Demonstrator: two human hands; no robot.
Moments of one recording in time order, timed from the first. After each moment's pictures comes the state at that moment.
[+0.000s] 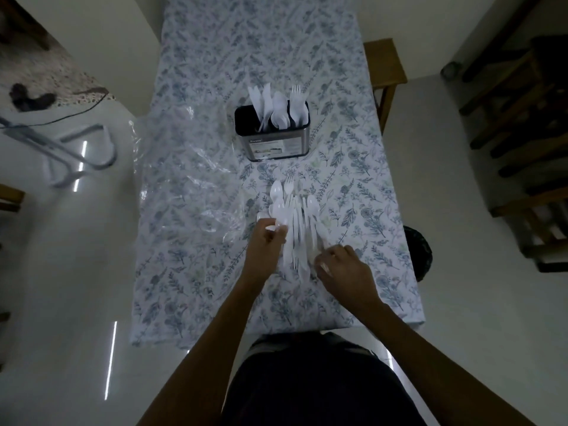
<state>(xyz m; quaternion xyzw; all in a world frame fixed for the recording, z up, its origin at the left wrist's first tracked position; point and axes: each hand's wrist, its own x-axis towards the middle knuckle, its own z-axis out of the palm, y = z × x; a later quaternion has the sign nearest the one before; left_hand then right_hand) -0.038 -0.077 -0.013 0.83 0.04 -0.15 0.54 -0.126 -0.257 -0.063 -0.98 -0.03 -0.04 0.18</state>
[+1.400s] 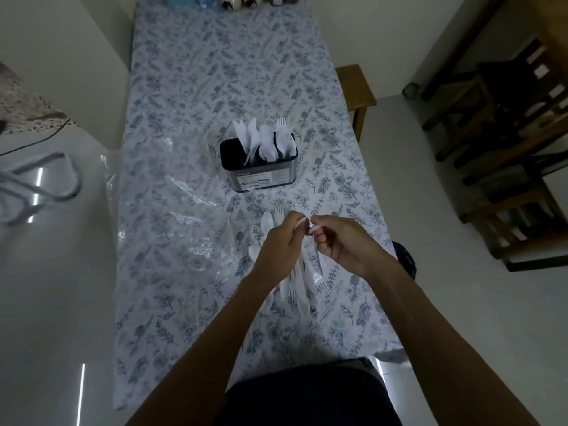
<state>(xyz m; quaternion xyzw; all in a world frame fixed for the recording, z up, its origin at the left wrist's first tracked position) 0.035 -0.114 0.004 0.83 -0.19 -0.17 0.49 0.001 -0.274 0.046 -0.46 0.32 0.19 0.81</state>
